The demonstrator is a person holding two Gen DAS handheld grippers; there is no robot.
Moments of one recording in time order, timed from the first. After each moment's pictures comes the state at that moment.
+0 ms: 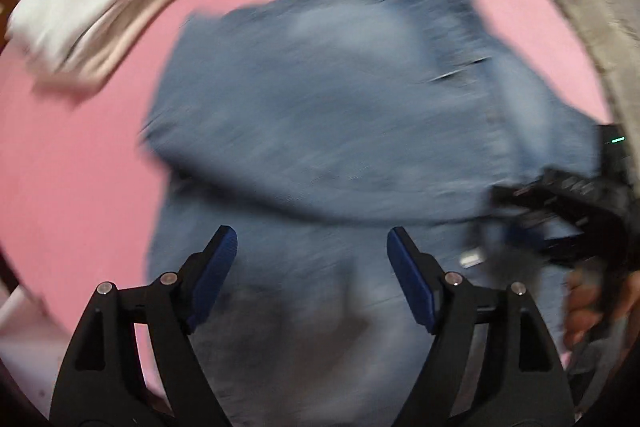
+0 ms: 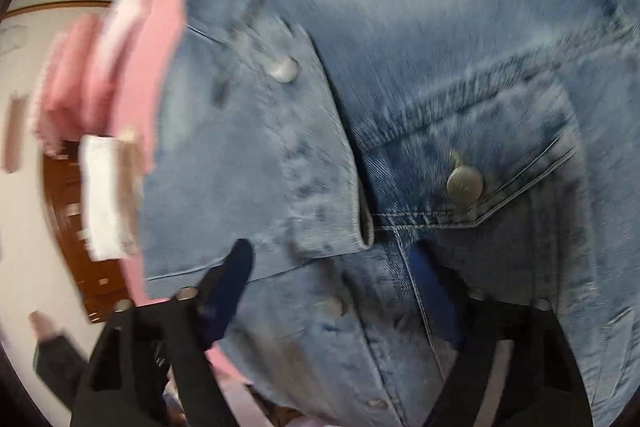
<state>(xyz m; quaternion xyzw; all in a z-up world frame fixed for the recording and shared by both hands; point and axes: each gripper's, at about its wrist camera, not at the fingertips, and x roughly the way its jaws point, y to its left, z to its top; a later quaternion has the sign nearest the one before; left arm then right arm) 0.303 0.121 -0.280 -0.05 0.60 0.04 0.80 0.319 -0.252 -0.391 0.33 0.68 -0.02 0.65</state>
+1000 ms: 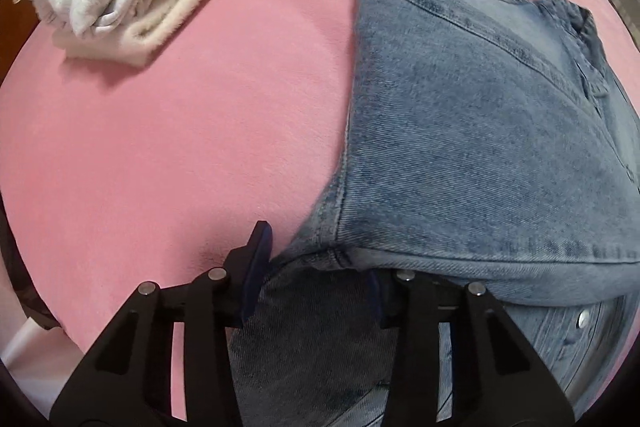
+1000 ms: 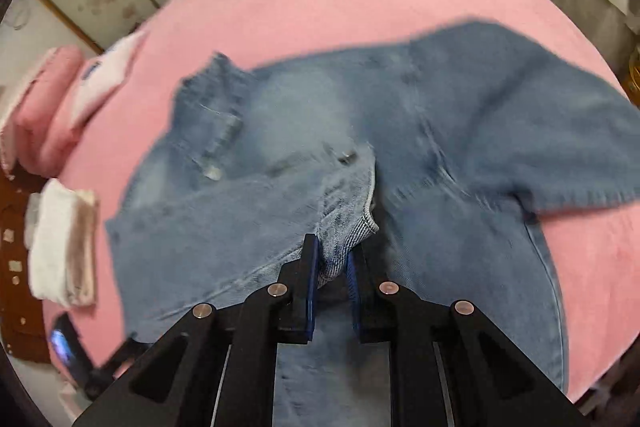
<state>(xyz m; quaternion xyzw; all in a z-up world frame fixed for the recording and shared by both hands) 0.342 0.201 -0.337 -0.04 0.60 0.11 0.79 0.289 -0.212 -0.253 0.19 0.56 -0.15 0.80</state>
